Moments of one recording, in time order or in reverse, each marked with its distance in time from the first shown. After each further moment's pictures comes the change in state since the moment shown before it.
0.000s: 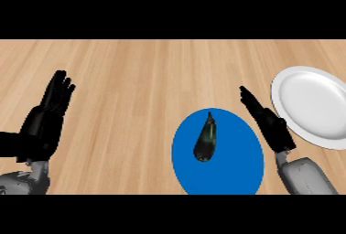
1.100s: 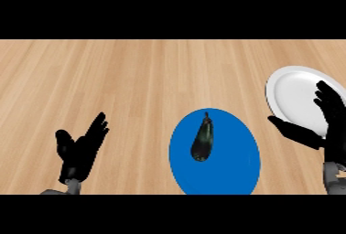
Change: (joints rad) left arm 0.117 -0.157 -0.082 0.253 0.050 -0.097 0.111; right arm 0.158 -0.078 -0.205 -0.350 0.271 -0.509 0.416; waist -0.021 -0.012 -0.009
